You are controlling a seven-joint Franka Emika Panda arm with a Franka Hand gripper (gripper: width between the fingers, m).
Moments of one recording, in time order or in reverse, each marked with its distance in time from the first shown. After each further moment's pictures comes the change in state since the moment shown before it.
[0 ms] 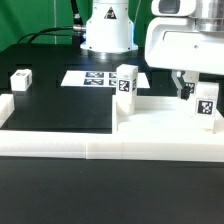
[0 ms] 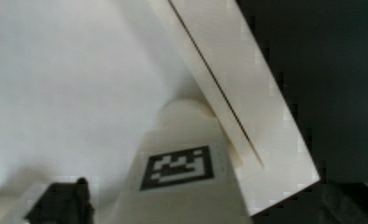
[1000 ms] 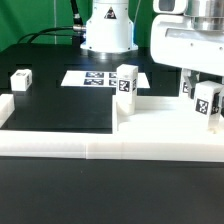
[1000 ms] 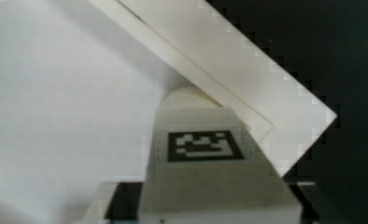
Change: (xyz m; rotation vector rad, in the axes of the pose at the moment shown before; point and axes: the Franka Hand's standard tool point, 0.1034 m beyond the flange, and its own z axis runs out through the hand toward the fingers) arm 0.003 0.001 -0.001 0.000 -0.010 0.656
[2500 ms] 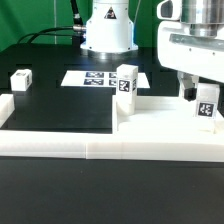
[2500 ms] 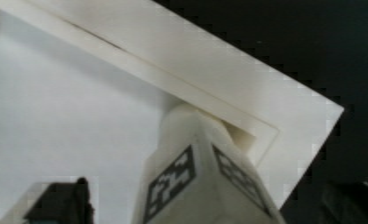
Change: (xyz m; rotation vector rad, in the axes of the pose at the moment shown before) arm -0.004 0.002 0.007 0.023 -0.026 -0.011
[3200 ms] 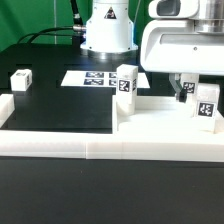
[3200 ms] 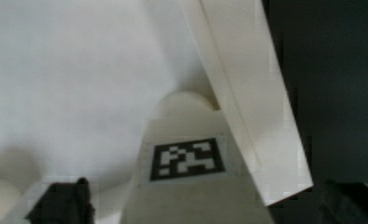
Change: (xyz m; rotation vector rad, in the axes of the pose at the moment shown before) arm -0.001 -0.002 -0.004 -0.014 0.020 -0.622
